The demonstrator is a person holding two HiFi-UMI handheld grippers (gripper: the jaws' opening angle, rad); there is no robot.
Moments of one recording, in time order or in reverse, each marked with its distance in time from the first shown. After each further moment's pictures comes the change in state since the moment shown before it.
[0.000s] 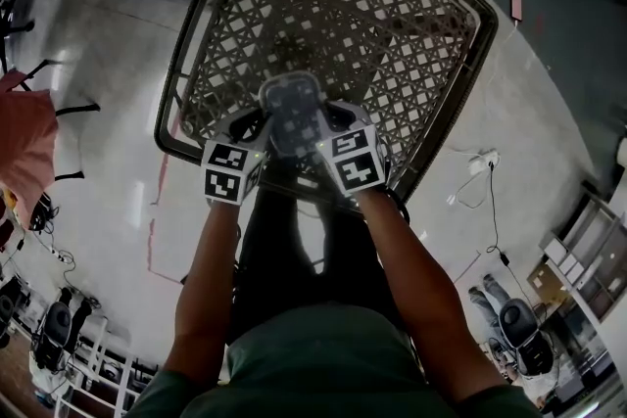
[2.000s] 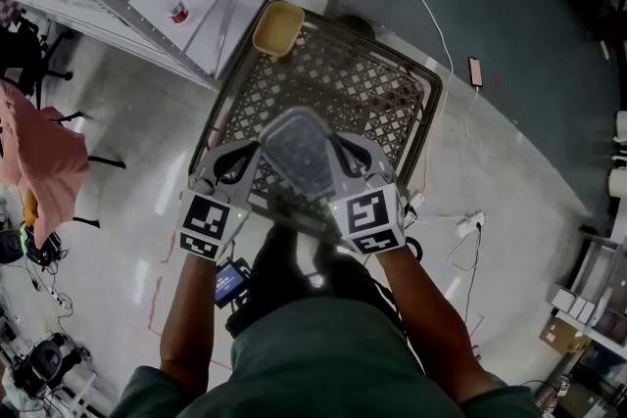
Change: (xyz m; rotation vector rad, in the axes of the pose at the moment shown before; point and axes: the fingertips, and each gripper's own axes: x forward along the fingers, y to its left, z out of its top) left arm -0.230 -0.089 0.183 0.400 -0.374 0.069; right arm -0.258 0.050 0.155 -0.357 -0.447 -0.177
